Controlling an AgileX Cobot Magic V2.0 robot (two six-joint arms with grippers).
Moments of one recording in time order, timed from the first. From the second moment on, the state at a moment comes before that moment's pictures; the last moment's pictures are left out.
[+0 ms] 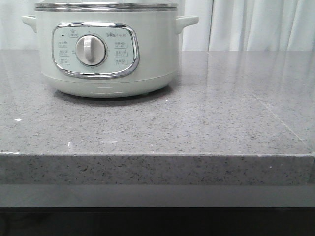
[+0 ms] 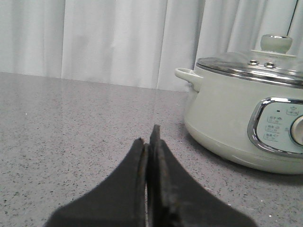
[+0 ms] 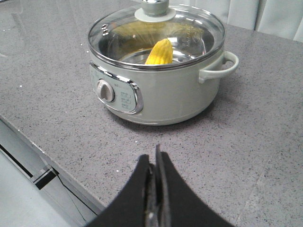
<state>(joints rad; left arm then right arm) -0.08 0.00 0.01 -0.14 -0.01 0.04 0.54 0.69 -0.79 0.20 0.49 -0.12</state>
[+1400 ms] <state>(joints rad) -0.08 0.00 0.01 -0.14 -0.01 0.04 0.08 -0.01 0.03 0.20 0.06 -0.12</state>
